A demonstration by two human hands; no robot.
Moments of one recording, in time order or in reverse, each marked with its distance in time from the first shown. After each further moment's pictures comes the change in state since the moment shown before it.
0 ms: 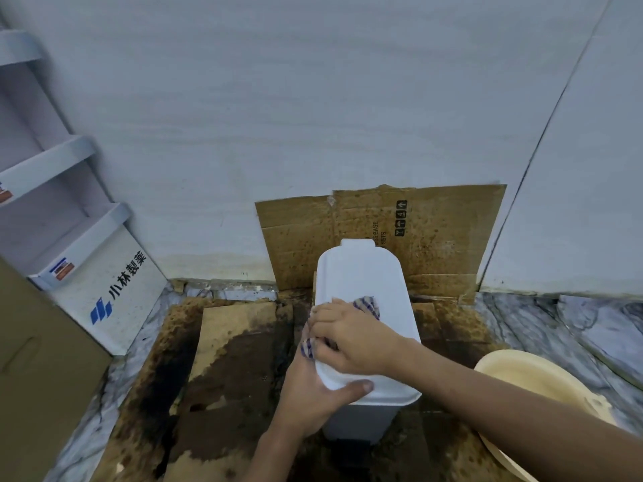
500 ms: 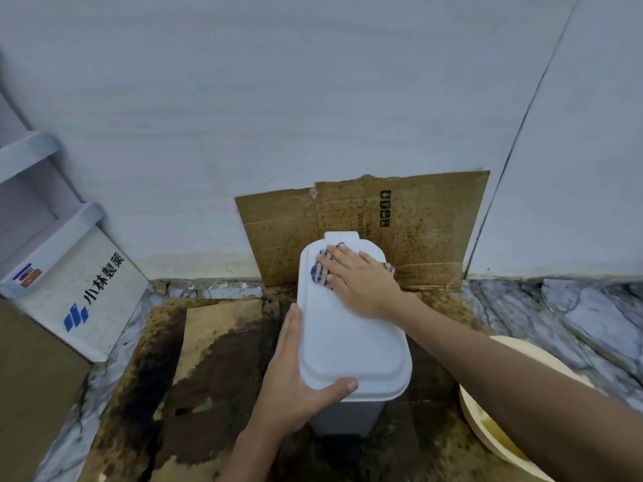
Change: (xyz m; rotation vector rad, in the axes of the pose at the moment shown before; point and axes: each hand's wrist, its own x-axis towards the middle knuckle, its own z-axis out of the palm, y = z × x) left_hand 0.007 0.009 -0.006 0.208 -0.029 0.031; right_hand 0.012 0.088 -0.016 -0.123 -0.033 0.422
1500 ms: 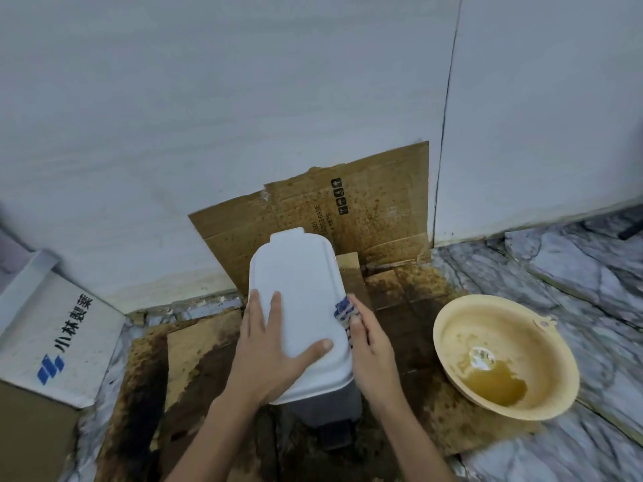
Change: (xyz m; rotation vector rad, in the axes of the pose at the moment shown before) left_hand 0.029 0.044 0.000 0.608 -0.172 -0.118; right_hand -0.143 -0.057 0.044 1.408 0.597 0.605
